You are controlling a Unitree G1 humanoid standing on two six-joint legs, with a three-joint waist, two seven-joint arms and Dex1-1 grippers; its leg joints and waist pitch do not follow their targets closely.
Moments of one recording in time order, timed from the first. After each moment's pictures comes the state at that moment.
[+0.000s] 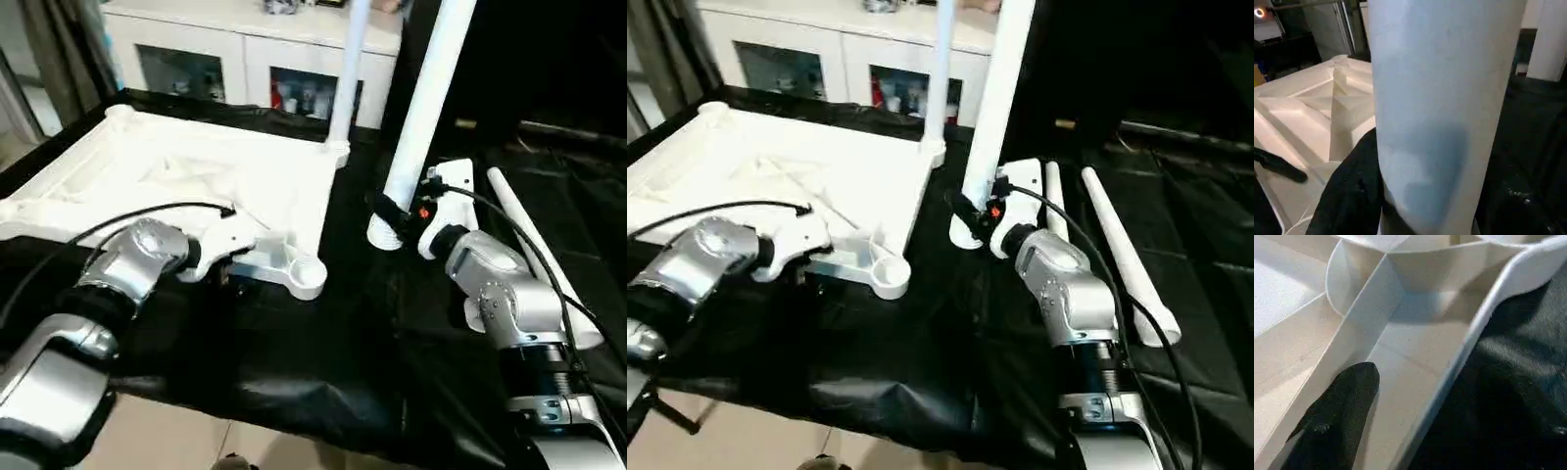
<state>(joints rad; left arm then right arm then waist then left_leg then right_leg) -0.85 0.51 -0.46 1.00 0.11 -0.07 -0.98 -0.55 -0.18 -0.07 0.24 0.31 0.43 0.46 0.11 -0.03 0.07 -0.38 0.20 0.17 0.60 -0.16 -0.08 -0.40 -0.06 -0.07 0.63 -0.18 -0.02</state>
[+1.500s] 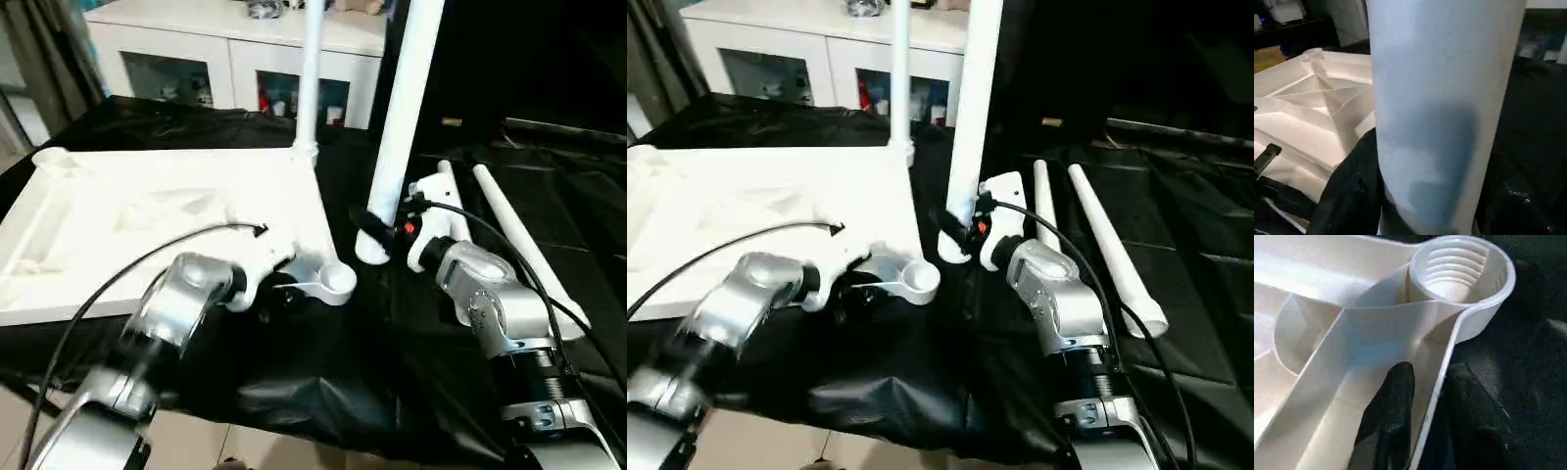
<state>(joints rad) -0.57 0.34 -0.29 0.45 0.07 0.35 -0.93 -0.53 -0.18 -0.01 0.30 0.28 0.39 0.56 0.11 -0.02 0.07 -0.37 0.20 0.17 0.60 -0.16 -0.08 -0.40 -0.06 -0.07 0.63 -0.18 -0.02</state>
